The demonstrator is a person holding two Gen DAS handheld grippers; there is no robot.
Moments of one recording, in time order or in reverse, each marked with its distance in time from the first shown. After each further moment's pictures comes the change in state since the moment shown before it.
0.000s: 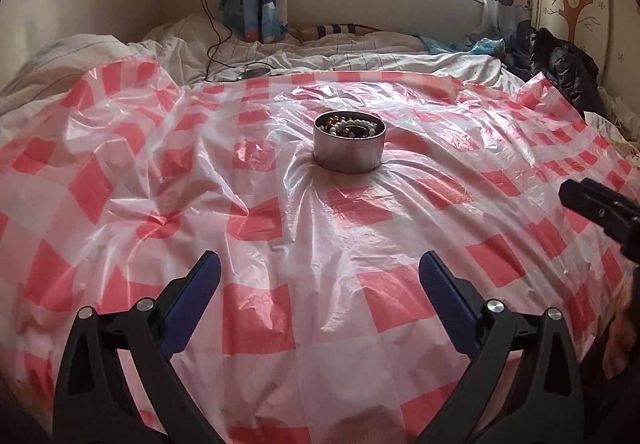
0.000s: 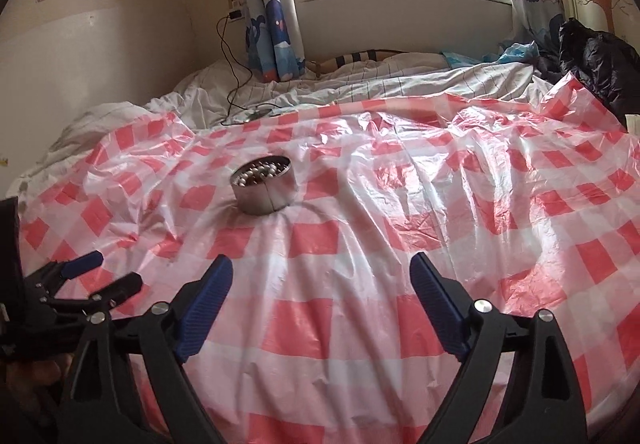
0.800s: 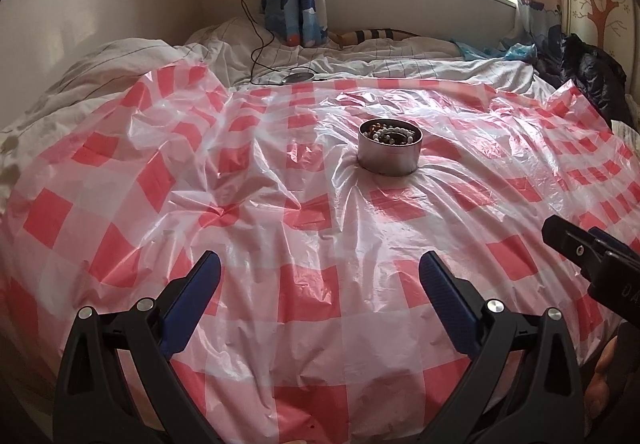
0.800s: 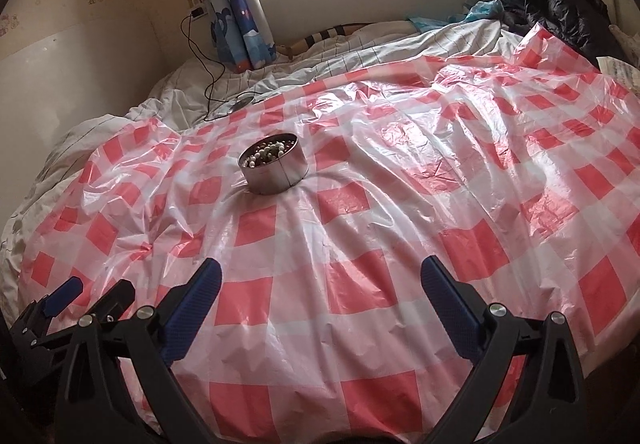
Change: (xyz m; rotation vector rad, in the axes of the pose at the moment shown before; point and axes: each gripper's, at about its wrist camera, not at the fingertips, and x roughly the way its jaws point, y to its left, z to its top) left arm -0.034 0.011 -0.001 -0.031 0.008 0.132; right arm -0.002 0.044 -0.022 0.169 0.069 -0.086
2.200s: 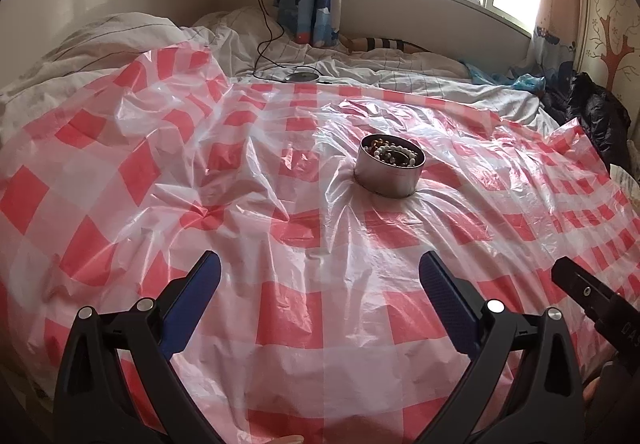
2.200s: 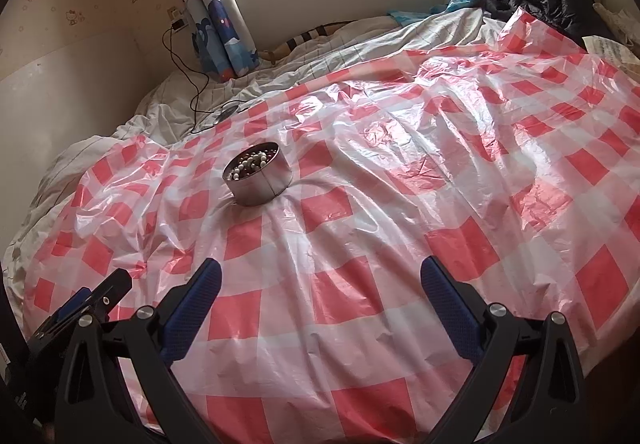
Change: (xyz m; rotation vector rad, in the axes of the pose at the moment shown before) left arm 0.019 0.010 0.015 -0.144 0.000 -0.050; right arm 0.006 -0.017 0.010 0.079 0.009 -0.012
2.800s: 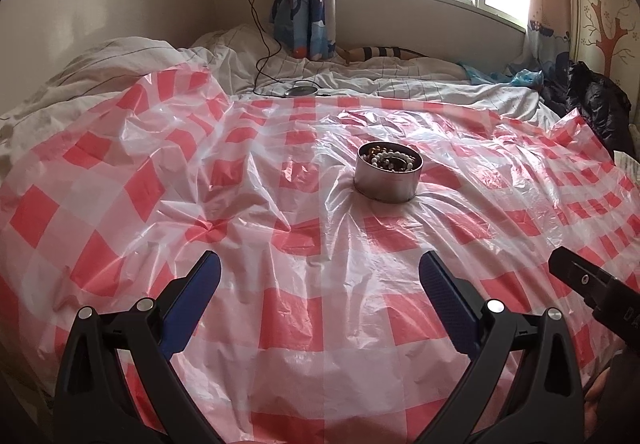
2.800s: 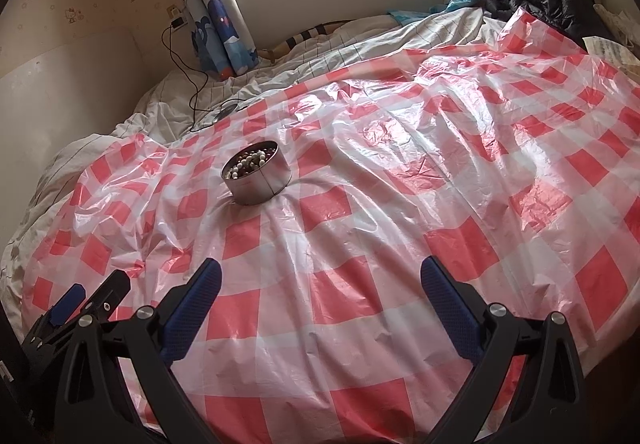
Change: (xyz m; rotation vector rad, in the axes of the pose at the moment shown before) left arm -0.007 -0.012 -0.004 0.057 -0.044 0.030; right arm 0.000 -0.001 0.000 -0.003 0.001 -0.002
